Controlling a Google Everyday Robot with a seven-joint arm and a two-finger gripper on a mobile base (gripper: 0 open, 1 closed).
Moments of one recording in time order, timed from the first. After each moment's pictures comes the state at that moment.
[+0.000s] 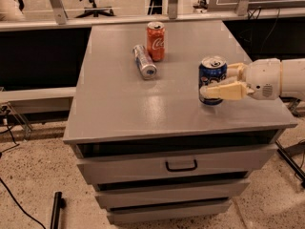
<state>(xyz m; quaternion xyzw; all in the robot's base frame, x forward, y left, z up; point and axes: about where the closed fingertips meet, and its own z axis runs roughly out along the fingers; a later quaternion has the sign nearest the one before) 0.555 -0.164 0.893 -0.46 0.68 0.30 0.49</state>
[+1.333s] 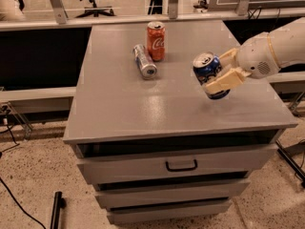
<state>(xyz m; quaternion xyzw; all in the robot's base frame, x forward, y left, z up) 0.570 -0.168 0.900 -0.56 0.71 0.19 0.37</state>
